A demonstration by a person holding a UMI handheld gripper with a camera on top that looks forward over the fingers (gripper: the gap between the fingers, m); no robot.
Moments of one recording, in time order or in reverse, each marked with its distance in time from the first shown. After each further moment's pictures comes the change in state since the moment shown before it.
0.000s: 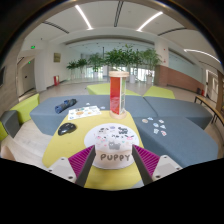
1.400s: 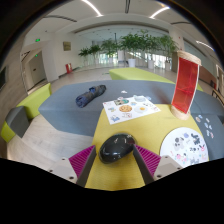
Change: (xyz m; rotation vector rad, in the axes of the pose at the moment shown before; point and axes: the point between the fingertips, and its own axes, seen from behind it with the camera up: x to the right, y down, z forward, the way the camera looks) arm -0.237 -0.002 0.173 -0.161 -0.162 0.003
